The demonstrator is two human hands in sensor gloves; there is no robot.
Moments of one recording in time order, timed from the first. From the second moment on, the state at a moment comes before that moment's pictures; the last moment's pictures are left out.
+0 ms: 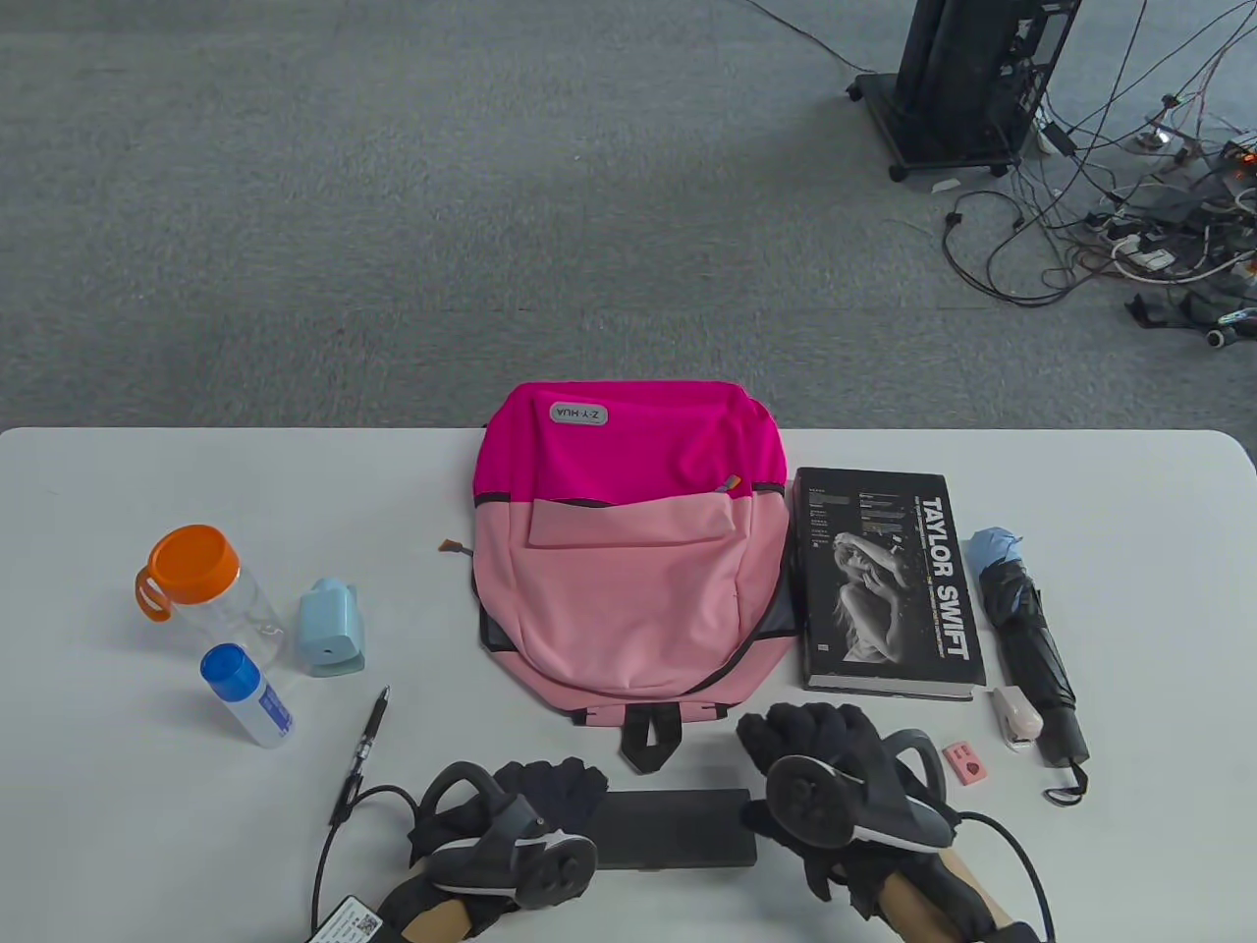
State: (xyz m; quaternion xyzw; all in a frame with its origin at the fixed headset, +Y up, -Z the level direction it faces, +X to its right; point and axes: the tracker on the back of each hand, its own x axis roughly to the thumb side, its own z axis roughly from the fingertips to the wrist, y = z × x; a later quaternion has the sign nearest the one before) left_hand -0.116 -0.762 -0.230 0.00 -0.39 -0.07 0.92; right_hand 0.125 -0.708 -0.243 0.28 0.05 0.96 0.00
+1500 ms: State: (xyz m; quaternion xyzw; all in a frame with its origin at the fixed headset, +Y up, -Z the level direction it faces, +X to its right) left_hand -0.140 -0.746 -0.319 -0.05 -0.12 0.06 0.99; right_hand 0.130 -0.767 -0.241 0.19 0.03 0.98 -0.02
